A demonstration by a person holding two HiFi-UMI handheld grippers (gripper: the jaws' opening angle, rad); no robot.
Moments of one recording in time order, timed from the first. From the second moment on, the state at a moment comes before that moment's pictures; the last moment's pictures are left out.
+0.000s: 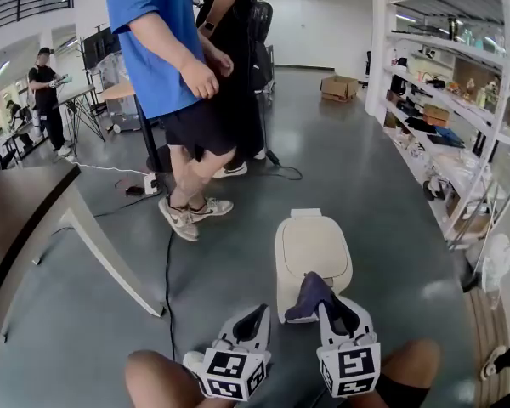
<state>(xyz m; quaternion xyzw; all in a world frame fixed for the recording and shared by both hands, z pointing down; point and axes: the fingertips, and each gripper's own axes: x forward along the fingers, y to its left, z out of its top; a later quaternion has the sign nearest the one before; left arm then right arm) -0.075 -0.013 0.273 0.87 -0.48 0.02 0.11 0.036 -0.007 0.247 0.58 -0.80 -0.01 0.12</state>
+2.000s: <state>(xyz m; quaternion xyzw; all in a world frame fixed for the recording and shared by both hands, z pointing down) -0.061 -0.001 0.271 0.88 -0.46 0.02 0.08 0.052 0.022 0.253 0.63 -0.78 -0.04 0.08</state>
